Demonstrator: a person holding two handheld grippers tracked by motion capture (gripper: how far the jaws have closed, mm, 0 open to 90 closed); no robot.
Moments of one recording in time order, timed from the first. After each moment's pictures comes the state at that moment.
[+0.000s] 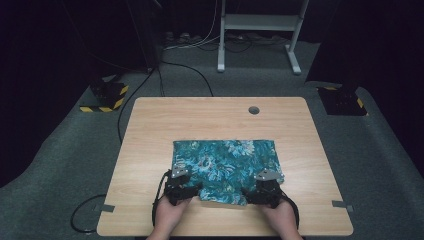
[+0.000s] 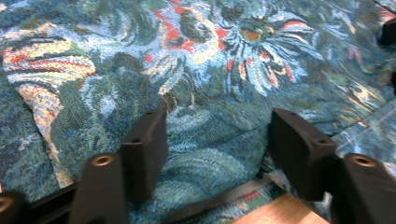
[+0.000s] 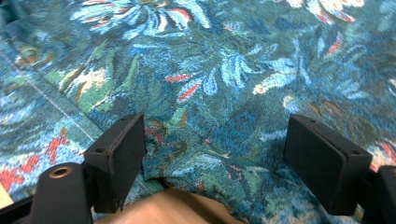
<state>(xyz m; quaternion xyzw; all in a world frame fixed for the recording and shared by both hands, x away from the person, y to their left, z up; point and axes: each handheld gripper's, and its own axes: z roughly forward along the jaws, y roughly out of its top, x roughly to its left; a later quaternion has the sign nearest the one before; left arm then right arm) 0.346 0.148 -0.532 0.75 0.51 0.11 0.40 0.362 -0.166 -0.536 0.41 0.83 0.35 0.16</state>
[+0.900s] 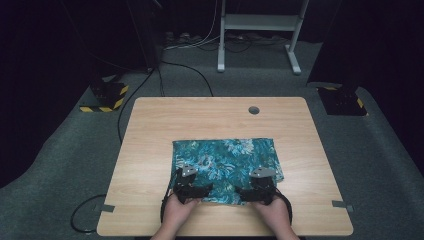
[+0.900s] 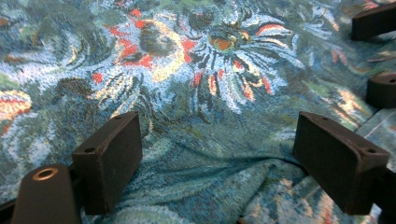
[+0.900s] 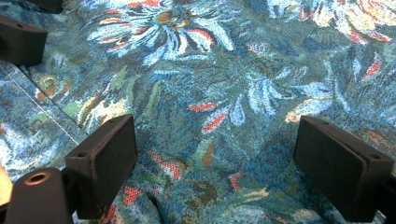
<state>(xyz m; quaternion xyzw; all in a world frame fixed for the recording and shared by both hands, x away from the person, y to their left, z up) 0.362 0.124 -0.539 0.78 0.47 0.13 0.39 0.371 -0.150 -0.542 0.40 0.82 0.38 0.15</state>
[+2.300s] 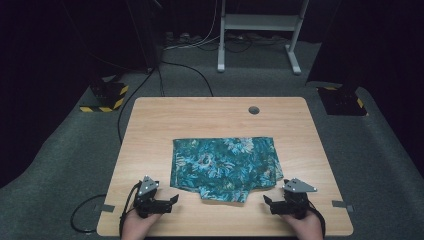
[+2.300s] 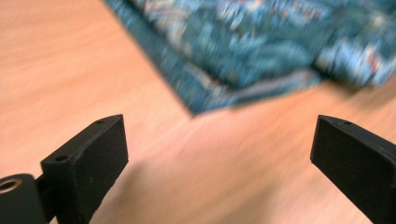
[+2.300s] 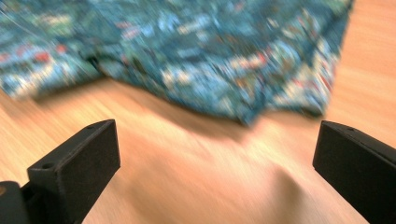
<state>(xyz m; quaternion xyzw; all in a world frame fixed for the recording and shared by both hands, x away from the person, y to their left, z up) 0.294 0.242 -0.543 0.78 0.46 0.18 0.39 0.327 -0.250 -0.541 0.40 0.81 0.38 0.20</state>
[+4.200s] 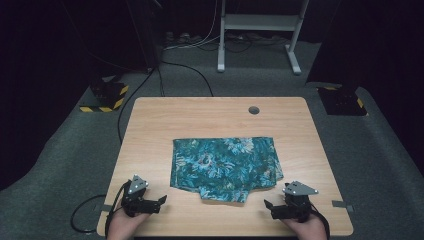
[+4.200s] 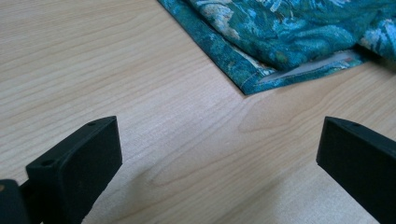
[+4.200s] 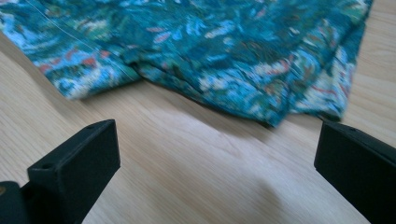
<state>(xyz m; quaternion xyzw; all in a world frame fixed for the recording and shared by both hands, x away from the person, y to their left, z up) 0.306 0.268 -0.531 0.78 0.47 0.18 0.37 0.315 -0.232 -0.522 0.39 0.82 0.37 0.19</state>
